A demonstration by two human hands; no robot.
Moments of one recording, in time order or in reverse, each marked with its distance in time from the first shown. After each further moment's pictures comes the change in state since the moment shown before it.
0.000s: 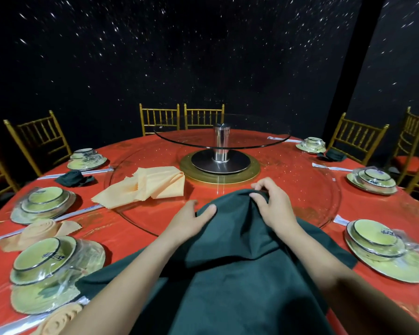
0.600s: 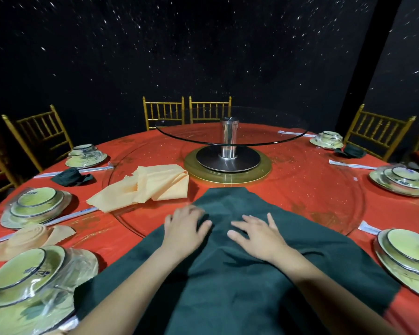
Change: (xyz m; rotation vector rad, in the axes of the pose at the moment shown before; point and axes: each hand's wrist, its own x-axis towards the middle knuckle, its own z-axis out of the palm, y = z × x) left_hand 0.042 -0.054 0.019 0.612 0.186 0.120; right_hand -0.001 0.049 0.076 -0.594 -0.590 0.001
